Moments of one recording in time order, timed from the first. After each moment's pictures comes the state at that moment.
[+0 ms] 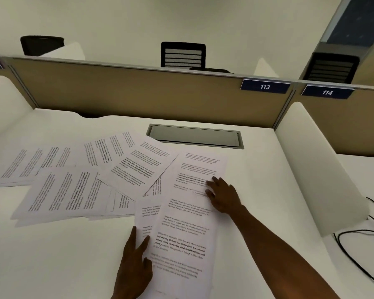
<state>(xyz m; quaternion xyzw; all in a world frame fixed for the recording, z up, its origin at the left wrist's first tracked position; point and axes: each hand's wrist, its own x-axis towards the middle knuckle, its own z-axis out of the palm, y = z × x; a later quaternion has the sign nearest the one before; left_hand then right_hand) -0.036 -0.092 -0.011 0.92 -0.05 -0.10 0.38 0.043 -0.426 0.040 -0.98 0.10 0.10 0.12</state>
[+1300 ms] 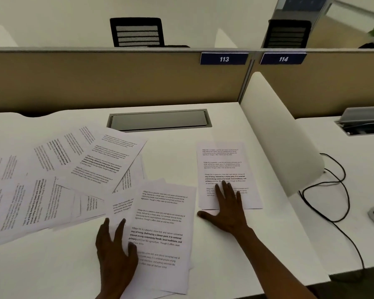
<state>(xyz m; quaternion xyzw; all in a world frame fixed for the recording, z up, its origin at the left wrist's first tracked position) -0.029 -0.116 0.002 0.94 -0.07 -0.01 0.33 -0.089 -0.452 -0.016 -0.96 0.24 0.02 0.17</state>
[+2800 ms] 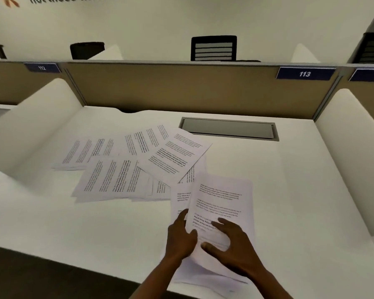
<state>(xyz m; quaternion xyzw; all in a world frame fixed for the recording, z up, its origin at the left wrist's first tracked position) -0.038 -0.119 0.053 0.85 0.02 -0.17 0.49 -0.104 -0.282 0.051 -0.89 0.11 0.06 0.43</state>
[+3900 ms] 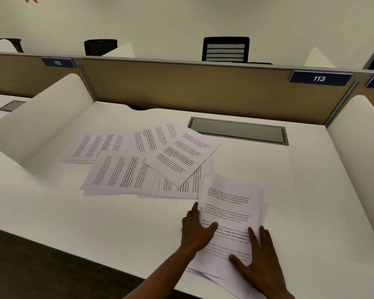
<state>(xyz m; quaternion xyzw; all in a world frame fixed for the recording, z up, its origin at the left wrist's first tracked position) -0.023 -0.147 0.033 0.86 0.04 -0.21 0.46 -0.133 -0.323 -0.001 -0.95 0.19 0.08 0.25</state>
